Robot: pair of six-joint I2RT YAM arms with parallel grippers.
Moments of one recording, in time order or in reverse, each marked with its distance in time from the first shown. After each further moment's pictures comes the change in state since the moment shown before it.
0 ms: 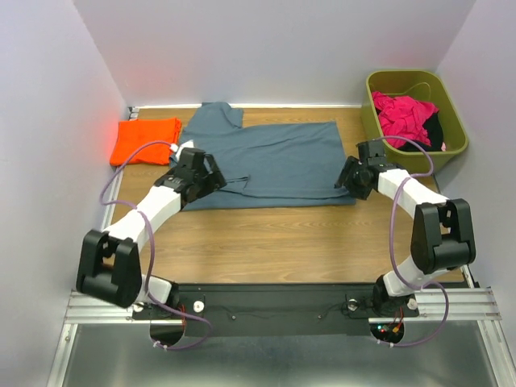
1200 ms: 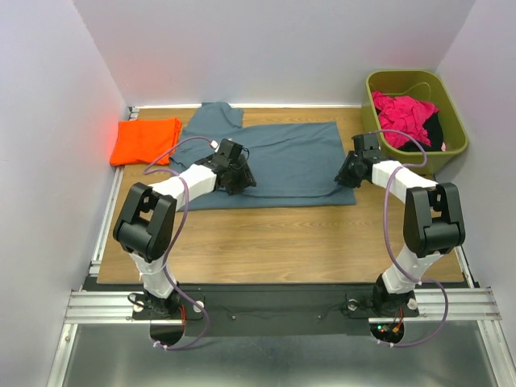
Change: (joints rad) left arm -0.185 0.404 0.258 0.038 0.139 -0.142; right arm 0.000 0.145 0.096 0.100 -0.016 0.047
